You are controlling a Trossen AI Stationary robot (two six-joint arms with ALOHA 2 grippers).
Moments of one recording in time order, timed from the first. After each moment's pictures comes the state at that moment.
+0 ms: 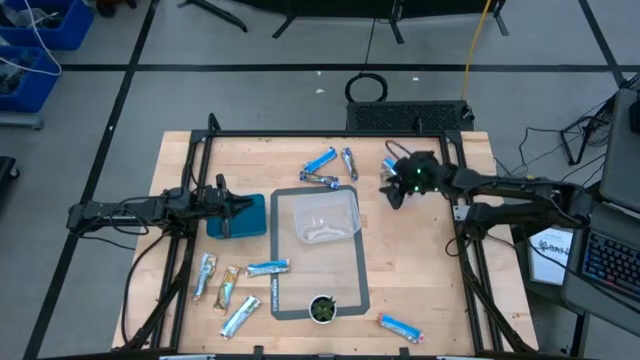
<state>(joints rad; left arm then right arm) 0.05 0.12 0.01 0.06 -0.14 0.00 -0.48 1.07 0.41 -0.06 -0.13 0.25</state>
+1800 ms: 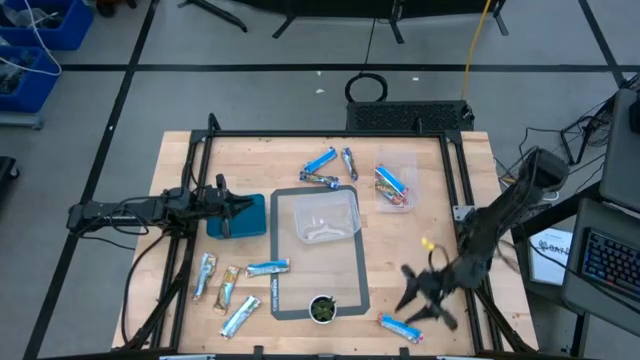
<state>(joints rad) 0.05 0.12 0.01 0.06 -0.14 0.00 0.89 1.28 0.44 0.66 0.24 0.52</state>
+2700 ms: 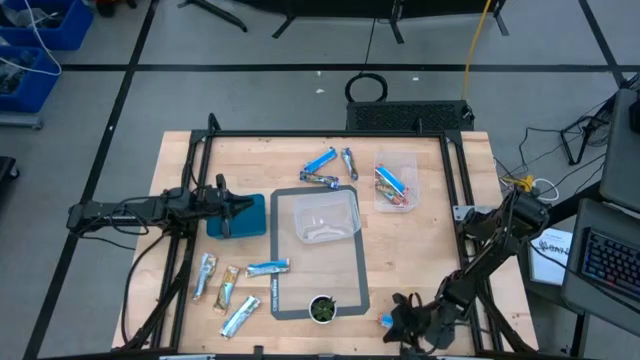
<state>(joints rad) 0.05 0.12 0.01 0.06 -0.14 0.00 0.97 1.74 0.75 0.31 0.36 0.92</state>
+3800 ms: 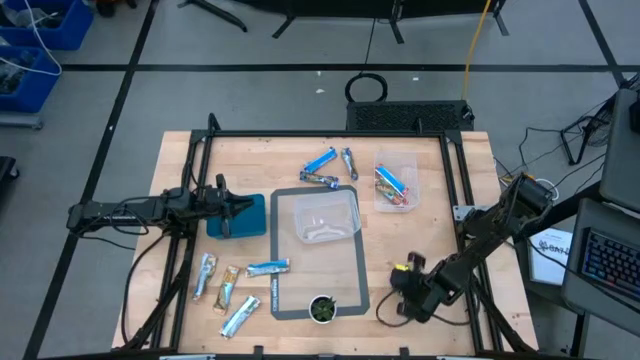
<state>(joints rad) 0.05 0.12 0.01 0.06 -0.14 -0.01 0.81 1.59 0.74 -0.47 0.41 1.08</state>
